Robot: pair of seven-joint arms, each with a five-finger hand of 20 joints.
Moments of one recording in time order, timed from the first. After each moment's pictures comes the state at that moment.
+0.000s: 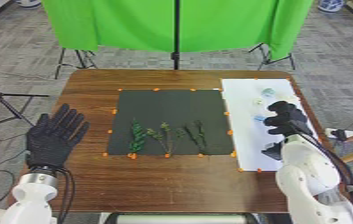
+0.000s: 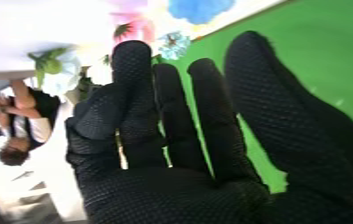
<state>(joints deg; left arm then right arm) 120.9 -68.5 -100.0 -118.3 13.0 7.8 6.3 -99.2 -72.6 89.8 -109.5 -143.6 -8.9 25.6</state>
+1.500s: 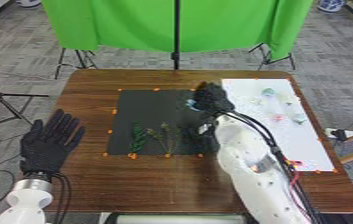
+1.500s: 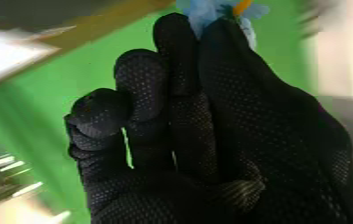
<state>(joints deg) 123.4 -68.9 -101.9 -118.7 9.4 7.6 6.1 -79.0 -77.4 63.0 -96.9 -141.5 -4.8 14.9</state>
